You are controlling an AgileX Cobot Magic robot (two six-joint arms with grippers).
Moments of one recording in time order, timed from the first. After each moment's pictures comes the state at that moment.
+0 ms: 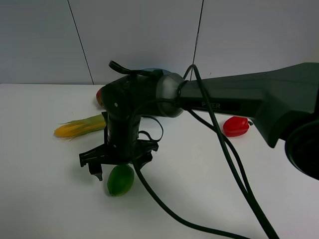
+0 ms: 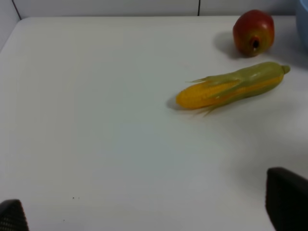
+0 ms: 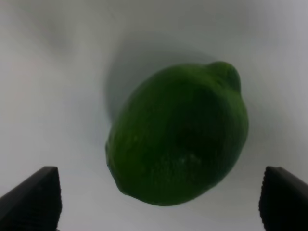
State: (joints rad) left arm -0.03 -0.01 -0.51 0.15 1.05 -0.14; right arm 0.99 2.13 -1.60 0.21 0.97 0.58
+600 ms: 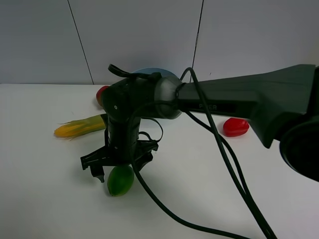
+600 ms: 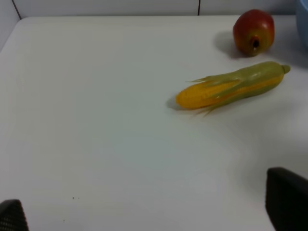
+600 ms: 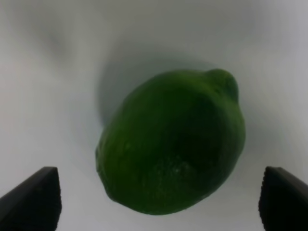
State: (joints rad) left arm -0.03 -0.01 -0.51 0.15 1.05 -0.14; right arm 0.99 2.15 -1.60 0.20 0.97 0.53
